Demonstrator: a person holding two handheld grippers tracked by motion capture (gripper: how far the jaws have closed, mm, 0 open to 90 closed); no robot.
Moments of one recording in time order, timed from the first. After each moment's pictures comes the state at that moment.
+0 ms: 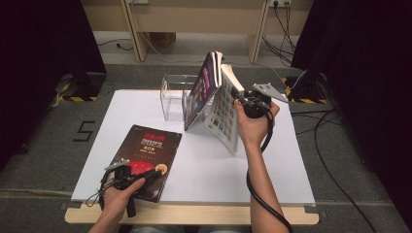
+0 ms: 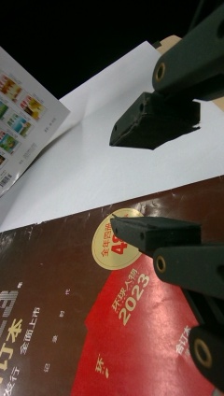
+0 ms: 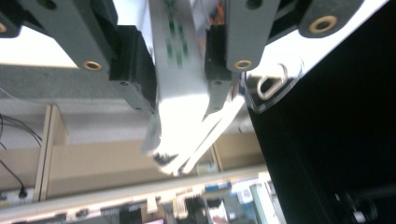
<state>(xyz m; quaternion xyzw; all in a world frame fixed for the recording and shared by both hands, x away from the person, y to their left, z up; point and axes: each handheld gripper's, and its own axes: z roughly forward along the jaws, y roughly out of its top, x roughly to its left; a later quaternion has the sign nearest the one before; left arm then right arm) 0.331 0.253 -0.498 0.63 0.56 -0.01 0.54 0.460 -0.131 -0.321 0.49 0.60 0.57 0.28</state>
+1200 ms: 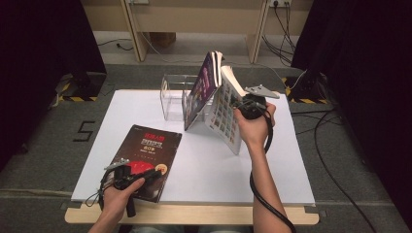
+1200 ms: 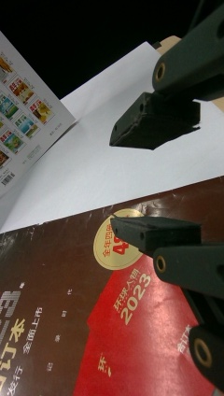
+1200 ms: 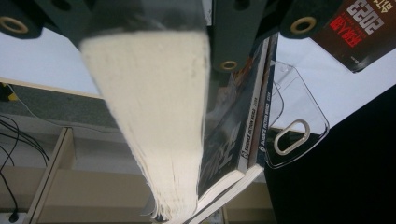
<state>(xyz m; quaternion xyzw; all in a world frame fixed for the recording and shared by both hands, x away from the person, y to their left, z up) 0.331 0.254 -0.498 0.63 0.56 -0.01 0.55 0.467 -0.131 -0.330 0.48 0.67 0.48 0.29</state>
